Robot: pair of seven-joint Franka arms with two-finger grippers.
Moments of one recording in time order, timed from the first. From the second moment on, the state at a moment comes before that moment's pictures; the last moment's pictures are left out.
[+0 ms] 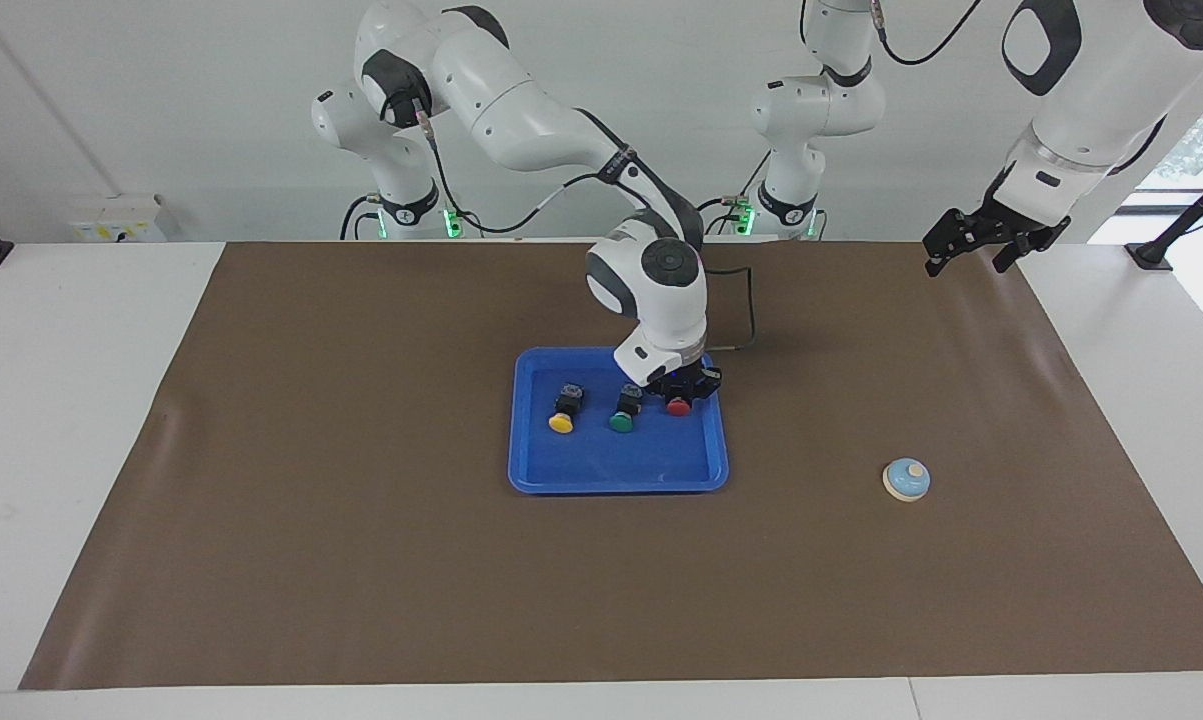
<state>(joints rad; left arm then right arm) -0.01 -0.07 0.00 -1.71 0.00 1.56 0.01 0.62 0.69 0.14 -1.45 0.04 2.22 0.94</state>
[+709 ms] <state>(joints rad) -0.01 -0.07 0.00 -1.71 0.00 1.56 0.01 0.58 0.63 0.14 -1.32 0.06 2.02 1.06</state>
